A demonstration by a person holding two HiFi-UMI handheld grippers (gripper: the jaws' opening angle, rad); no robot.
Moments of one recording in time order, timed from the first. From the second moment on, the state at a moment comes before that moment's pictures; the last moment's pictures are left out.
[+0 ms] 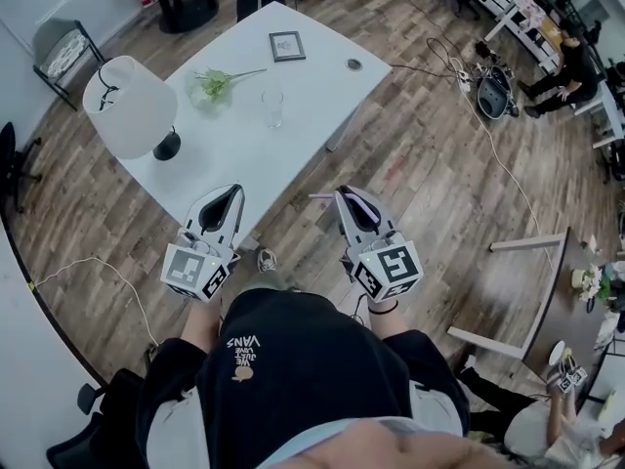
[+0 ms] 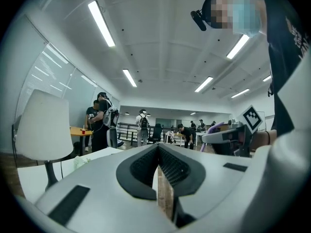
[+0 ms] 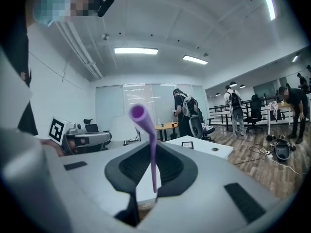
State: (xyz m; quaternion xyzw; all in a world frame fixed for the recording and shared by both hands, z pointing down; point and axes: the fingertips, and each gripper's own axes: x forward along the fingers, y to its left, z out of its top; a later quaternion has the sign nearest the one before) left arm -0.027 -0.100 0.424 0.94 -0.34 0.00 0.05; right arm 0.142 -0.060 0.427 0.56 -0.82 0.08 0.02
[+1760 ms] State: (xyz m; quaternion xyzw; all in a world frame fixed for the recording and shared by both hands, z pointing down) left arm -0.006 -0.307 0.430 0.93 -0.36 0.00 0.06; right arm 0.137 -0.304 0.410 0.51 -0.86 0.07 0.03
